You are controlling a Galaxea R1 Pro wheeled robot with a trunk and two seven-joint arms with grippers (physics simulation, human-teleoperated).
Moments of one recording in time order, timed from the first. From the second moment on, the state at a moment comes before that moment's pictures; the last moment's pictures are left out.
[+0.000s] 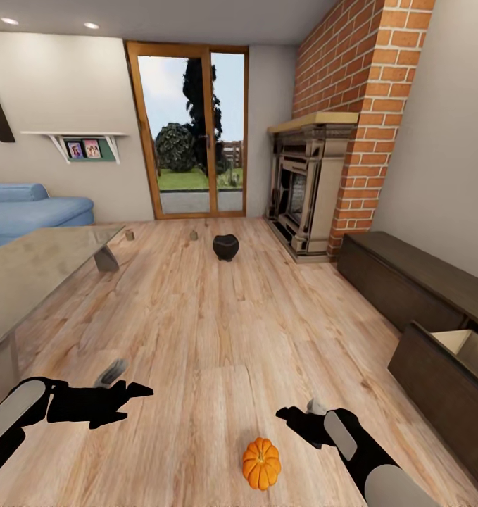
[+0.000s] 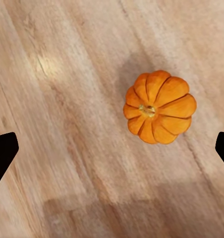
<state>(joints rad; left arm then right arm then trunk) -0.39 0.57 -0.29 -1.34 1.72 0.99 0.39 -0.58 0.02 0.00 -0.50 -0.64 0.57 0.01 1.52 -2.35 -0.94</state>
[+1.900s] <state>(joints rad) -0.39 0.57 -0.30 -1.34 1.78 0.99 0.40 -0.58 0.01 0.00 -0.50 -0.74 0.51 0.08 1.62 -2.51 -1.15</state>
